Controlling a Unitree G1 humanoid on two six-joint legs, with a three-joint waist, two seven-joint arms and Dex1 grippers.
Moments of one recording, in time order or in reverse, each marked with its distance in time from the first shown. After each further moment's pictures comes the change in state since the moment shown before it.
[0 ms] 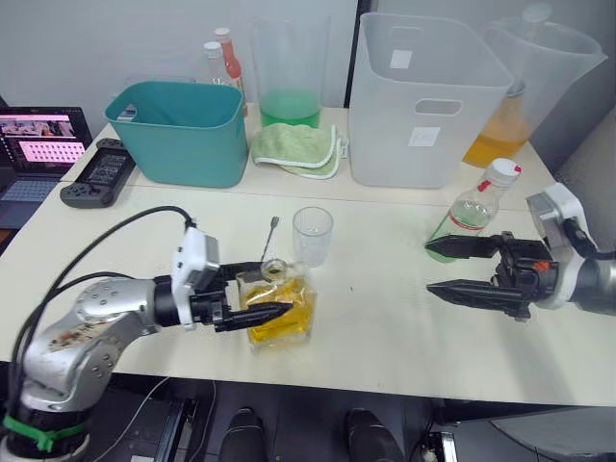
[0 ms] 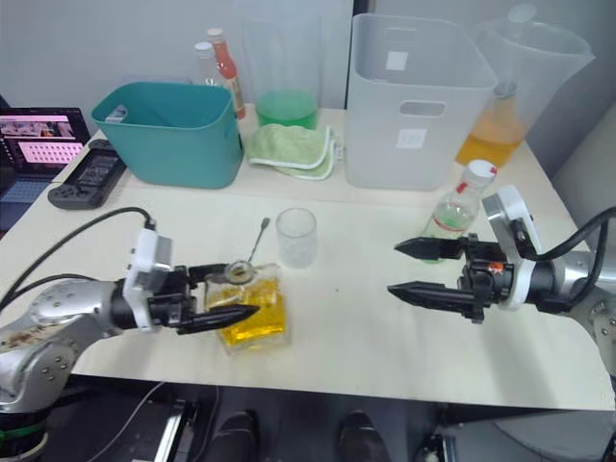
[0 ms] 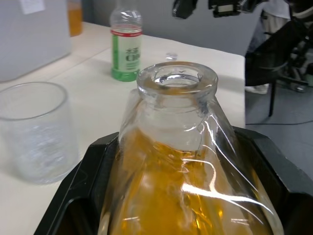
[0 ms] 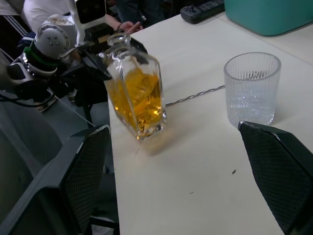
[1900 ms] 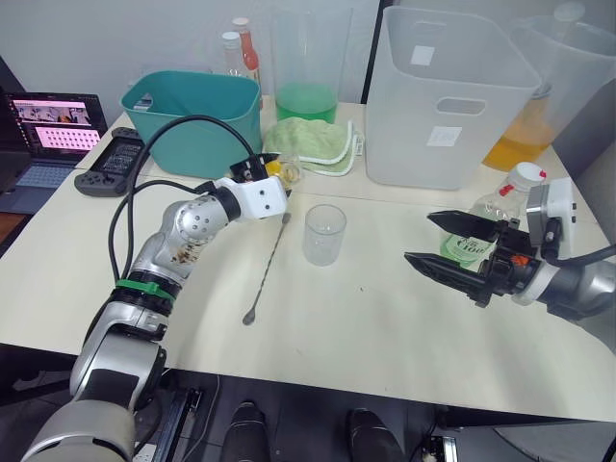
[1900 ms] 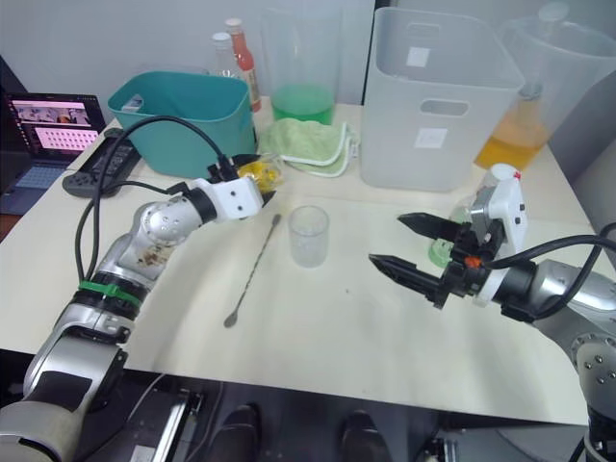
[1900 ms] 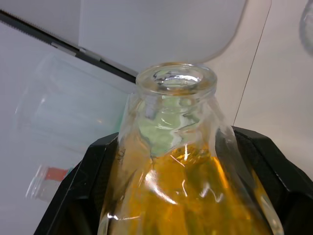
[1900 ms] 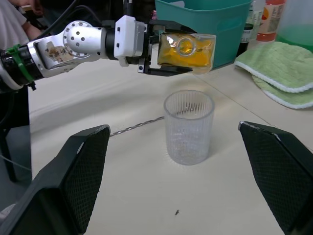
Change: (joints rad) left arm -0.729 -0.274 -0.529 1.090 1.162 -1.108 0.517; right arm 0.109 0.161 -0.149 -0.290 -0.011 -0.027 -0.473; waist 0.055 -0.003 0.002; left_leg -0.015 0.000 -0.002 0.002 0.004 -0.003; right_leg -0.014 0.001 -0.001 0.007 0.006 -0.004
